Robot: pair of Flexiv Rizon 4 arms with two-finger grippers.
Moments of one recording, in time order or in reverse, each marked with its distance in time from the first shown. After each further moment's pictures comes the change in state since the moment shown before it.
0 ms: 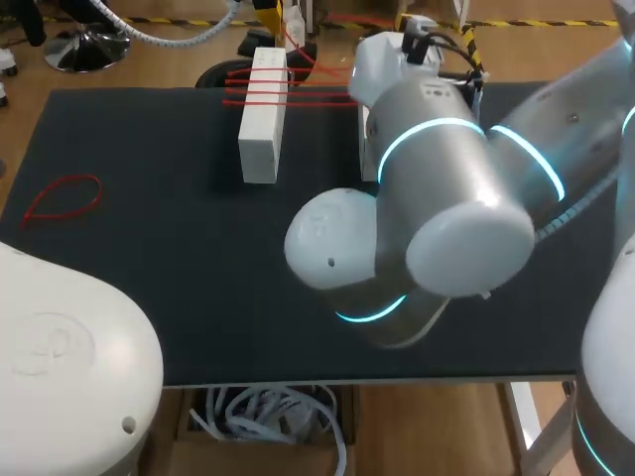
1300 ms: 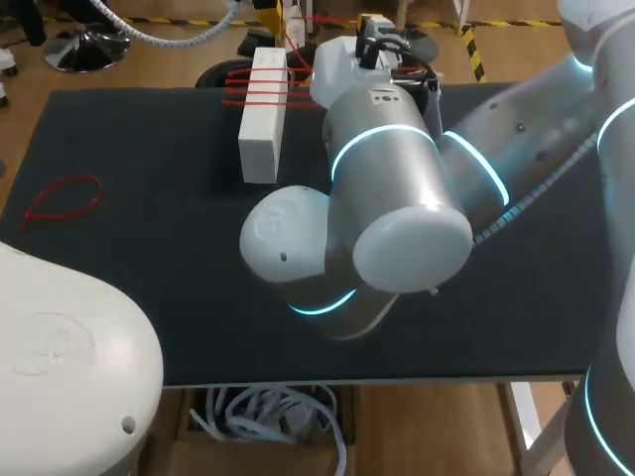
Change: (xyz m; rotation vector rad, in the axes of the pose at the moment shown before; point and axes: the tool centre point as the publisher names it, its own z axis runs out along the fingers) left arm 0.000 0.000 0.000 0.000 0.000 0.000; right arm 0.014 0.037 0.022 -0.012 -0.008 -0.053
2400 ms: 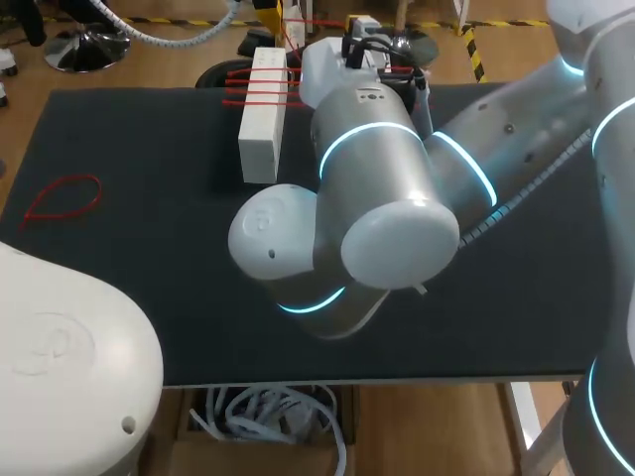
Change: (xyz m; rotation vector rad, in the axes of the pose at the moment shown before) left arm 0.000 0.000 0.000 0.000 0.000 0.000; right arm 0.005 0.012 0.005 -0.009 0.015 -0.022
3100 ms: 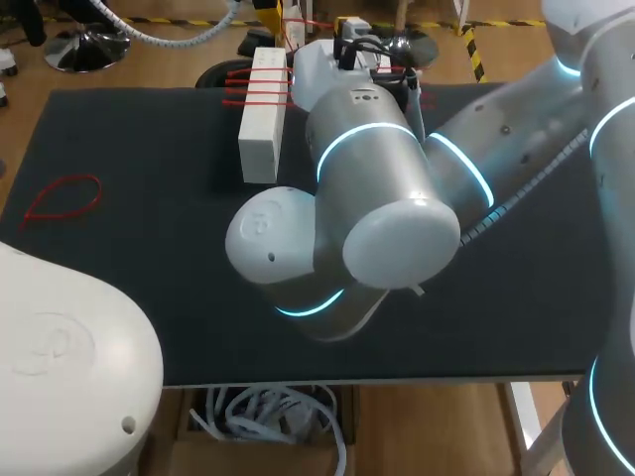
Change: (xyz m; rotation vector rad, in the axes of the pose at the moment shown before) left arm 0.000 0.000 0.000 0.000 0.000 0.000; right arm 0.004 0.016 0.002 -0.043 0.011 -0.009
